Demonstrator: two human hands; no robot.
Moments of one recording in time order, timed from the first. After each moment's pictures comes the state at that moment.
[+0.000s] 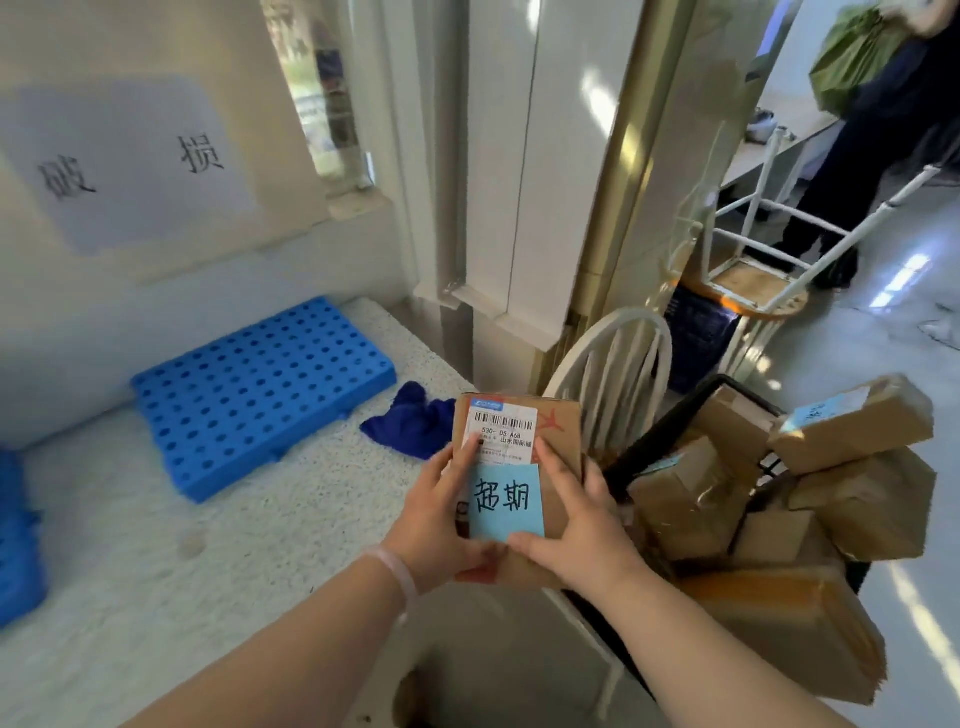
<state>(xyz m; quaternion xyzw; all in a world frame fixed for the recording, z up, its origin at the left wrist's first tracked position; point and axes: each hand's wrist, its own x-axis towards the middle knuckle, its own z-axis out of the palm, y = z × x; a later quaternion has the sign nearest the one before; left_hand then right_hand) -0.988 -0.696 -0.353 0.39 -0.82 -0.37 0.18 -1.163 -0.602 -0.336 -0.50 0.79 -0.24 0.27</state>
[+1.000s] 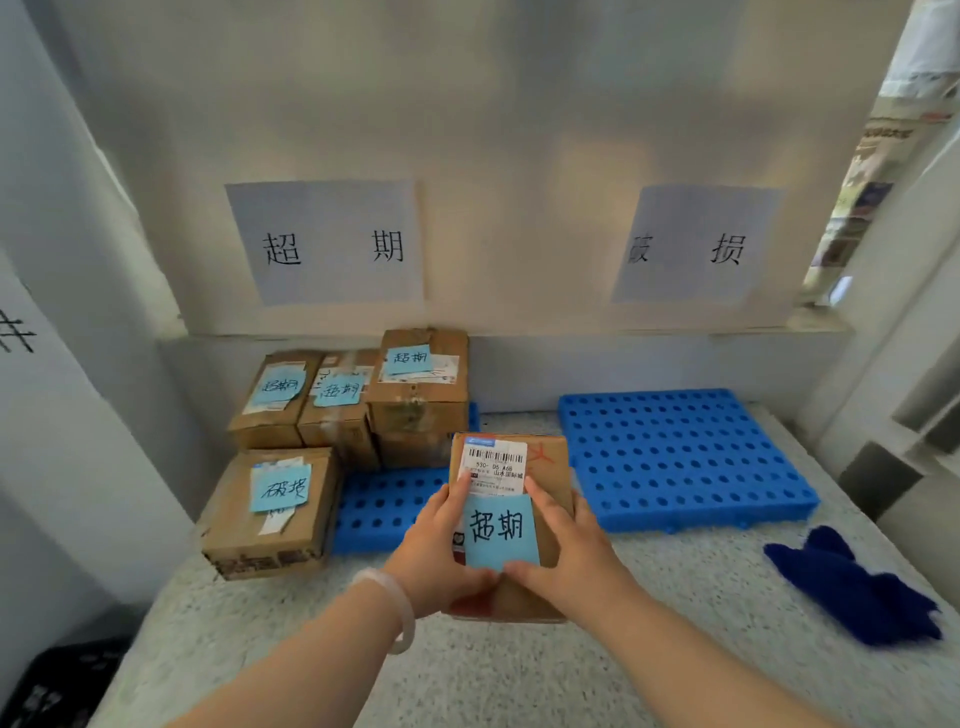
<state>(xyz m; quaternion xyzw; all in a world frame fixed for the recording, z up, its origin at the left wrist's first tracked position) -0.492 -0.709 -0.332 0.66 -0.61 -0.34 0.26 -0.686 -0.746 -0.320 -0.75 0.56 -0.11 0.32</state>
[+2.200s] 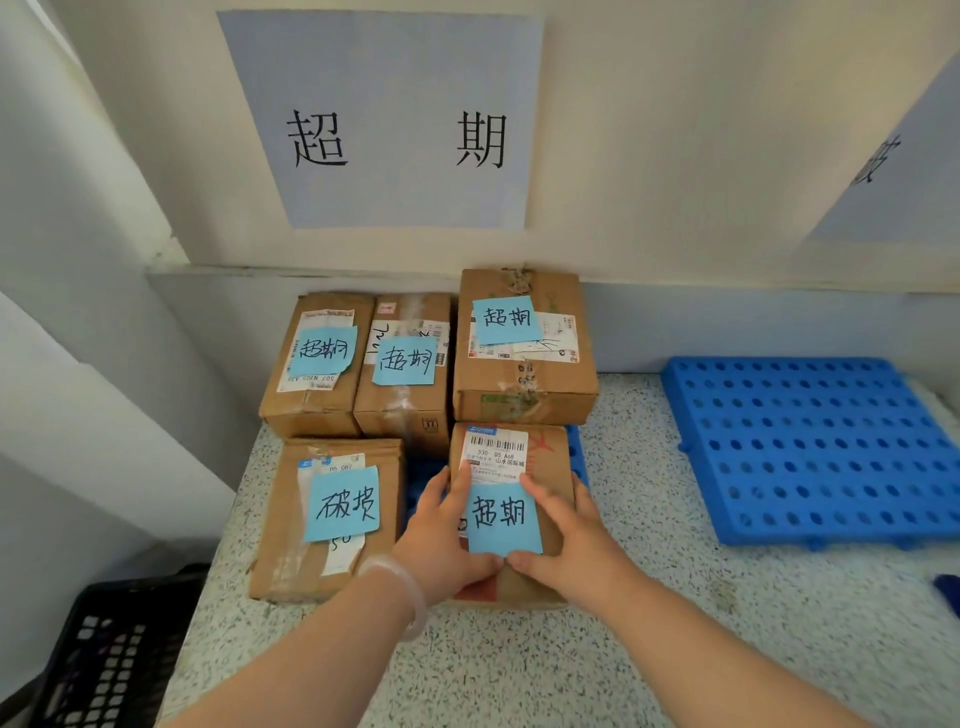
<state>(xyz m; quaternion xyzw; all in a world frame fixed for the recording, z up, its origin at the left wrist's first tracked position) -0.331 -0.786 -0.411 0.73 -0.55 -0.38 0.15 -0.520 -0.841 -0.404 -0.71 0.54 -0.03 0.44</state>
